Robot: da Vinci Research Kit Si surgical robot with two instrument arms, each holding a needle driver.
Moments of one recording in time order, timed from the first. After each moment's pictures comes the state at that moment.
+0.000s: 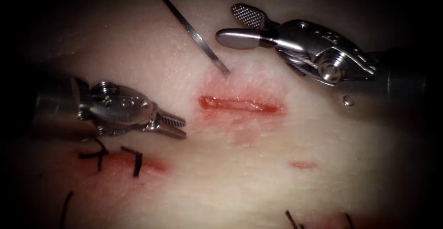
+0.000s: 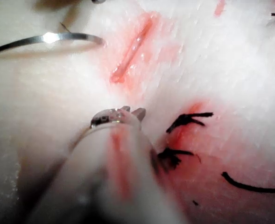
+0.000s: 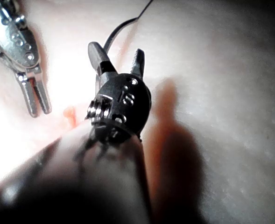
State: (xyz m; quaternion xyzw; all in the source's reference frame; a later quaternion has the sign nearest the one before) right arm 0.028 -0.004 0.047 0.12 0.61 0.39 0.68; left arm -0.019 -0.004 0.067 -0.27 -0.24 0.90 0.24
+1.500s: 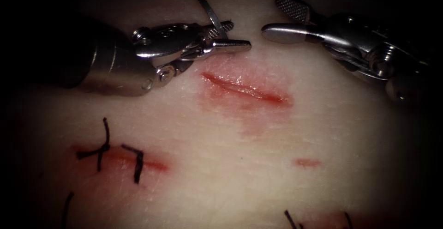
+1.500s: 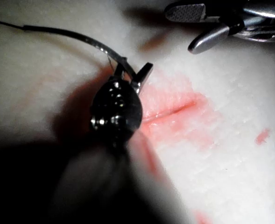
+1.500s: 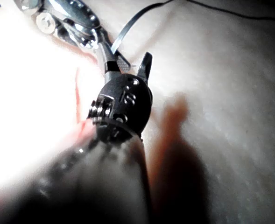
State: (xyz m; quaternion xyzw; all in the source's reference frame) right arm 0.024 -0.004 0.047 0.11 0.59 0.35 0.72; left arm -0.028 0.009 0.066 -0.55 -0.14 0.68 0.46
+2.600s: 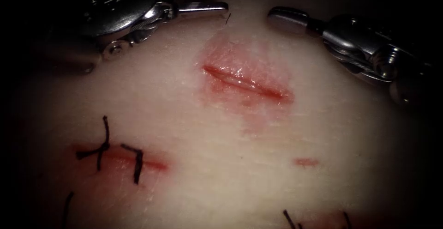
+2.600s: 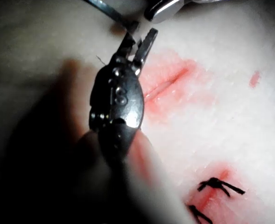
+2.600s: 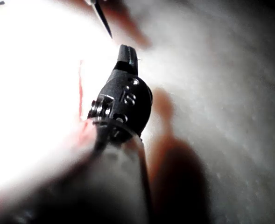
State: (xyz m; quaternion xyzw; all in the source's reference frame) right arm 0.023 -0.004 0.047 0.11 0.59 0.35 0.72; left arm -0.024 0.010 0.058 -0.70 -0.17 0.65 0.23
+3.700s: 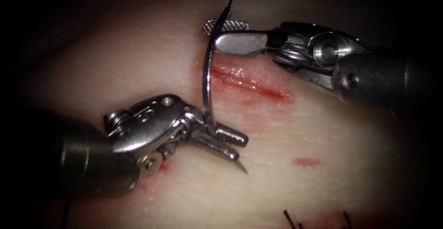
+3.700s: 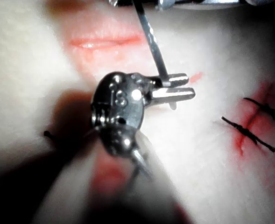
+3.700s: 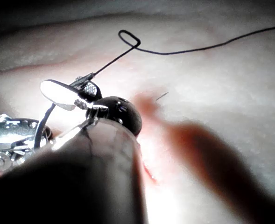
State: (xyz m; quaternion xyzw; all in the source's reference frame) right arm 0.032 -0.007 0.043 0.51 0.62 0.44 0.41; left arm -0.028 -0.002 0.058 -0.72 -0.45 0.50 0.17
